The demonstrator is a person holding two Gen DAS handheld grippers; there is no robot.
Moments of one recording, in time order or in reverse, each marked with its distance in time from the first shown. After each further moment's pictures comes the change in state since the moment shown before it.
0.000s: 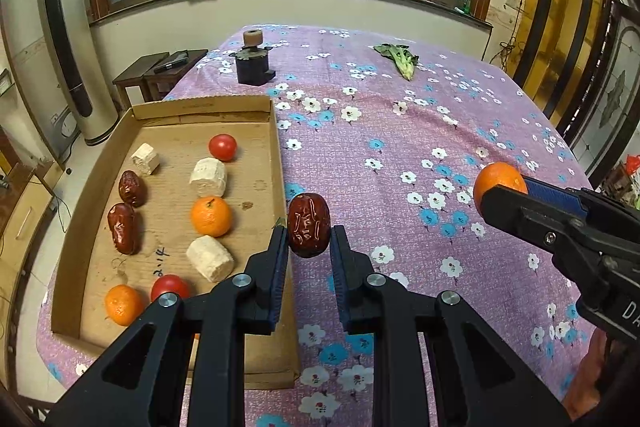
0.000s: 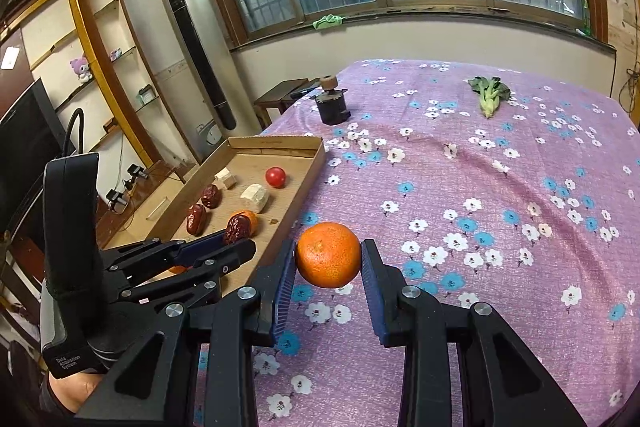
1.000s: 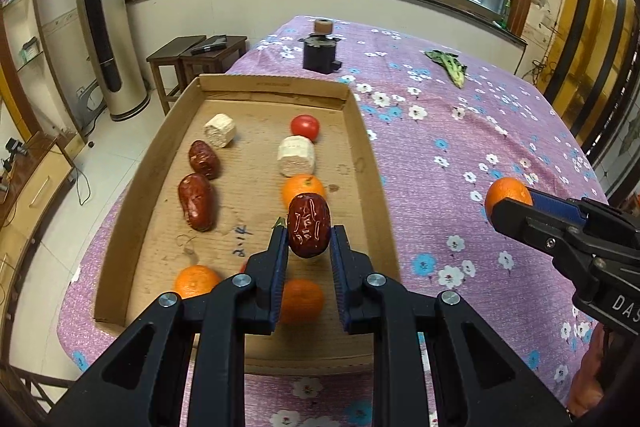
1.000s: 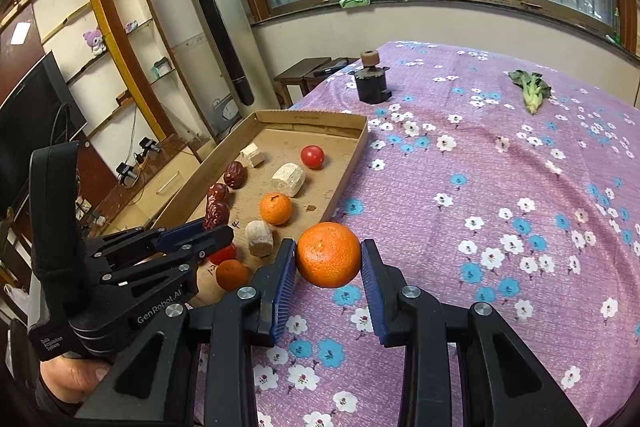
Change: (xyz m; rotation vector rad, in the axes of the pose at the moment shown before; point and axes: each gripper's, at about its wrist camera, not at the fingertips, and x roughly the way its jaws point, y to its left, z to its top) left arm -0.003 0.067 -0.016 -0.103 0.011 0.070; right arm 0.045 0.043 0.002 -0.064 0.078 0.047
